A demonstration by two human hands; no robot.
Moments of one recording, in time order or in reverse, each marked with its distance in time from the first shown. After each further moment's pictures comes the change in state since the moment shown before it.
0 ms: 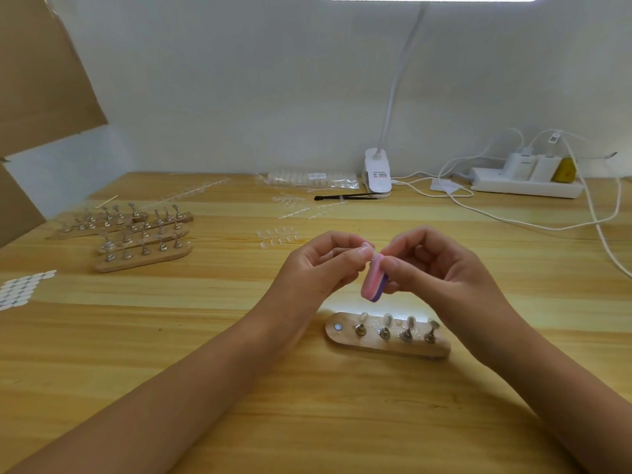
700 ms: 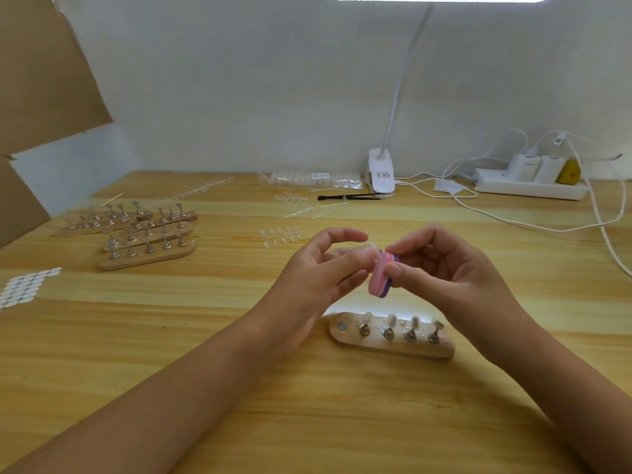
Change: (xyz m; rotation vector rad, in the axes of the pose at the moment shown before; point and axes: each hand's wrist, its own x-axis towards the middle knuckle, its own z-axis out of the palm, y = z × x) left_hand 0.002 0.001 -0.001 -0.191 0.005 -0.067; right_hand 0.001 0.002 -0.005 -0.066 -0.006 -0.046
